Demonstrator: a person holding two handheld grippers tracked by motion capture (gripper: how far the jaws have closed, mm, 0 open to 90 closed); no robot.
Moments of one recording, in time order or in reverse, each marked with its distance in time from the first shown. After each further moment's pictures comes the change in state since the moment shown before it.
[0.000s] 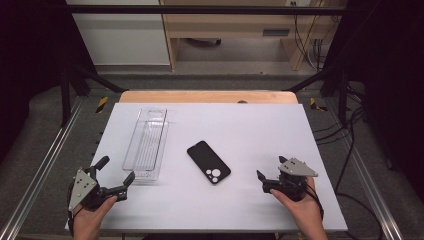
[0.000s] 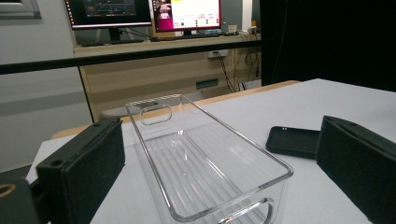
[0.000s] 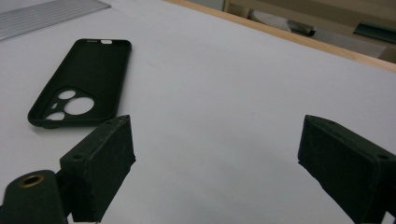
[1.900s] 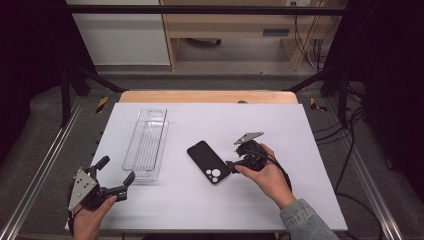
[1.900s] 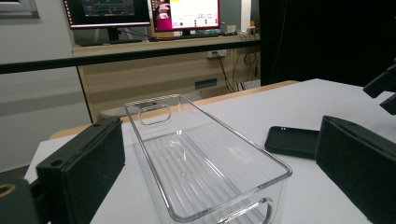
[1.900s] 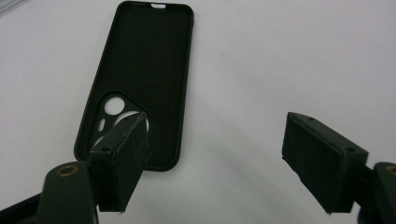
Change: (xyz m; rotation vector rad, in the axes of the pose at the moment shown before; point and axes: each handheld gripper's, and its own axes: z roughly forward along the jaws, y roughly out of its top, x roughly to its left) left arm 0.000 0.000 0.000 0.002 -0.007 0.002; right arm 0.041 0.074 0.087 0.379 0.182 -0.061
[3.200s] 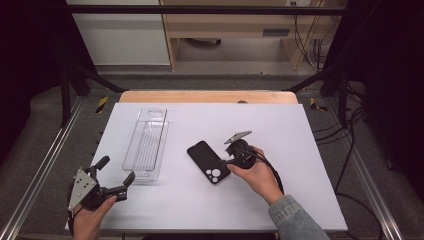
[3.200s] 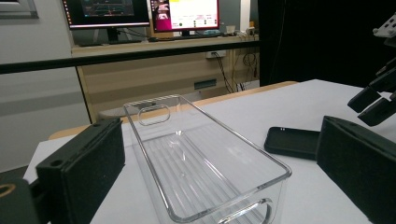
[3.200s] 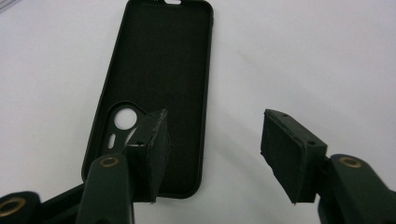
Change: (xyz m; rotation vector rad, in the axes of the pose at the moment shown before) left arm 0.000 0.000 0.000 -0.004 -0.004 -0.004; right arm 0.011 0.011 0.023 0.038 0.021 -0.005
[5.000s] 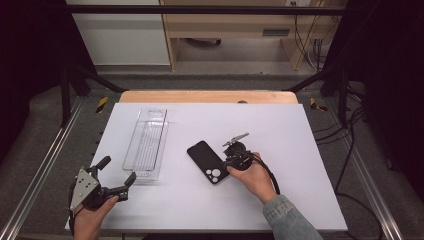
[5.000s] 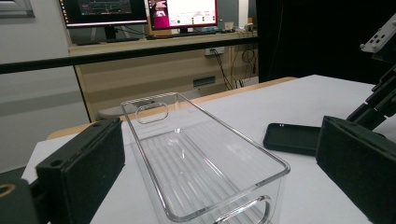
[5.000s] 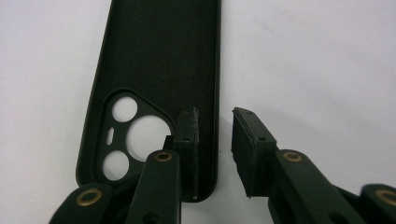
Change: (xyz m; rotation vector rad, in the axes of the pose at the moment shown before) left arm -0.001 -0.001 0.002 0.015 -0.006 0.015; right arm 0.000 -0.008 0.022 0.068 0.047 0.080
